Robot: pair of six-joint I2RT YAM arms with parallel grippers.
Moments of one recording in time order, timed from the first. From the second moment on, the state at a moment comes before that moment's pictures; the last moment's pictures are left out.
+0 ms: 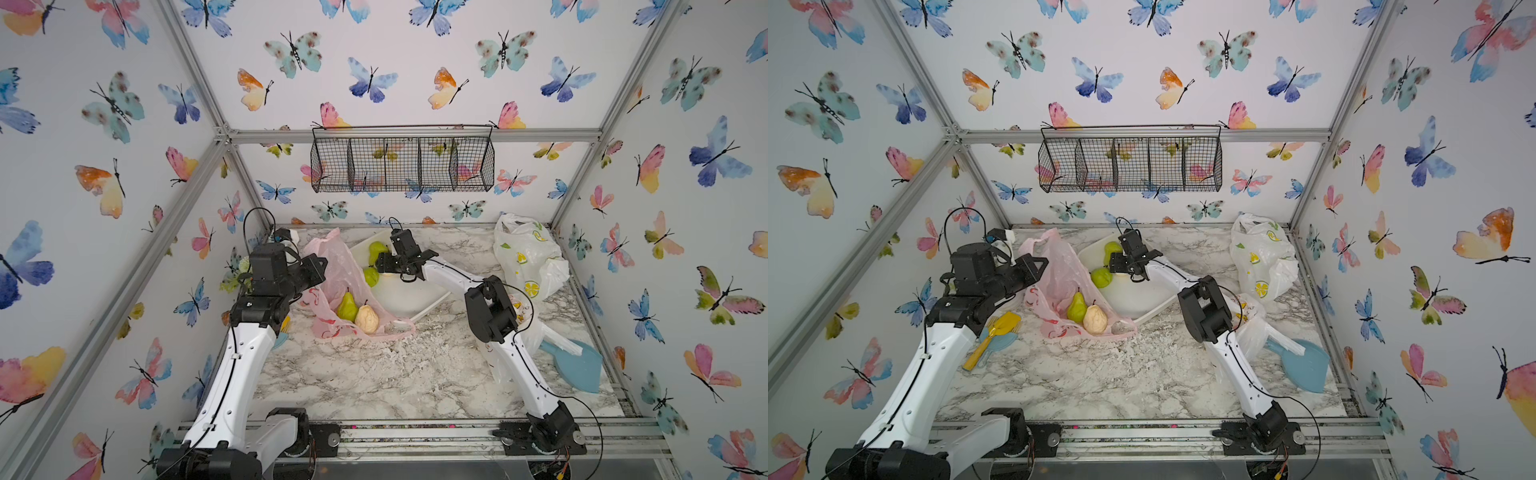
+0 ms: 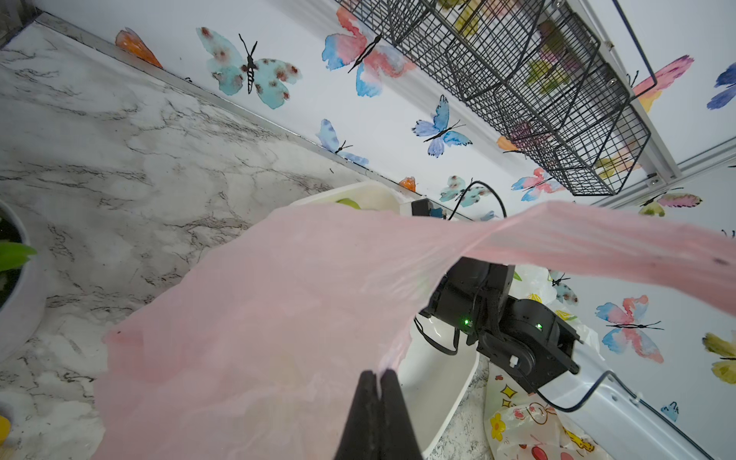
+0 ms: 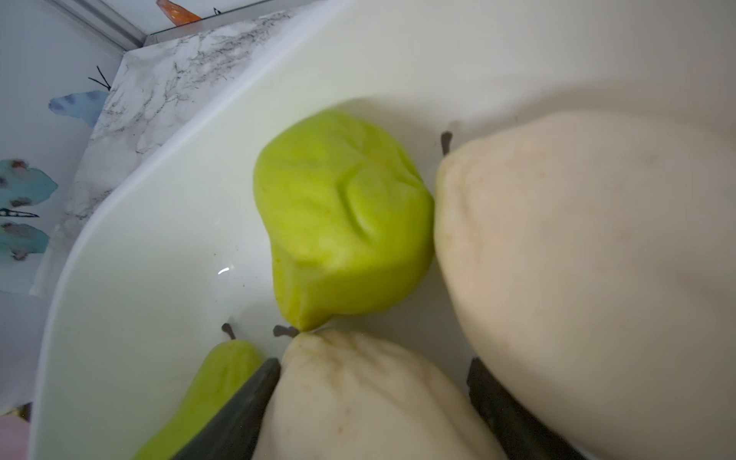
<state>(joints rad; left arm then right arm) -0.06 1.07 1.05 -0.44 0.34 -0.53 0.69 2.53 2.11 -0.32 -0.08 0.51</state>
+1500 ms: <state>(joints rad) -0.11 1.11 1.08 -0.38 0.33 -0.54 1.03 1.54 1.32 -0.59 0.24 0.66</state>
